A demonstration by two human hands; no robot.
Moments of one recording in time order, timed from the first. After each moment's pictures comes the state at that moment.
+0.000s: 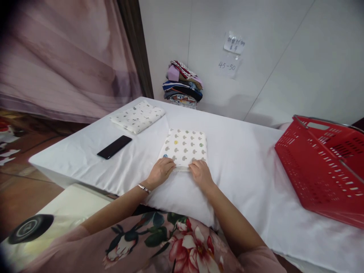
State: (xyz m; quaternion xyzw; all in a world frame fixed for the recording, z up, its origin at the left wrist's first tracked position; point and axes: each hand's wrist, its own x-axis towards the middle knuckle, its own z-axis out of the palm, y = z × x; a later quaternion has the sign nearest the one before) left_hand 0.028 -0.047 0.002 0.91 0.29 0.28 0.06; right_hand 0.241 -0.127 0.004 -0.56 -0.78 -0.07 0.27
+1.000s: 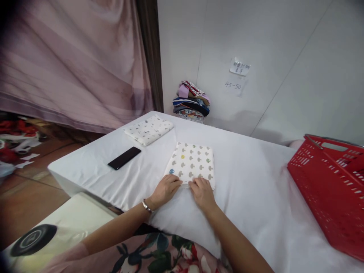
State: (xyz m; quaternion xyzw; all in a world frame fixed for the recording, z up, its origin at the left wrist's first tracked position) left_hand 0.021 -0.058 0.001 0.91 0.27 0.30 0.06; right_hand 0.220 -0.127 -0.004 -0.56 -0.79 -0.10 0.24
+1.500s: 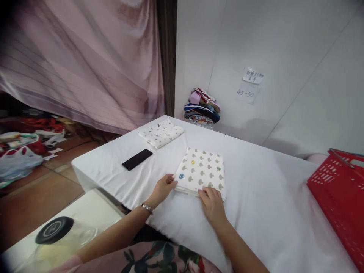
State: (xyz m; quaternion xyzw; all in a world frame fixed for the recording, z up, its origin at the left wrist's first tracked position) left_hand -0.012 -0.042 -0.002 0.64 0.56 0.35 0.38; right_hand 0.222 -0.131 -0.016 -0.55 -0.78 -0.11 0.27
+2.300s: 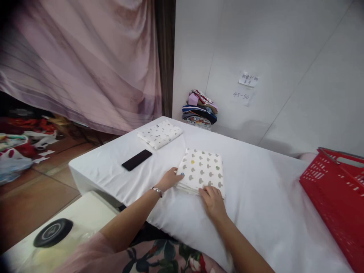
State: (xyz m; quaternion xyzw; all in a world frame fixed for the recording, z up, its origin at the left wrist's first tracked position) left_hand 0.010 -0.009 0.026 0.66 0.60 0.16 0.42; right_hand 0.223 -0.134 -0.014 -0.55 -0.79 -0.11 0.24
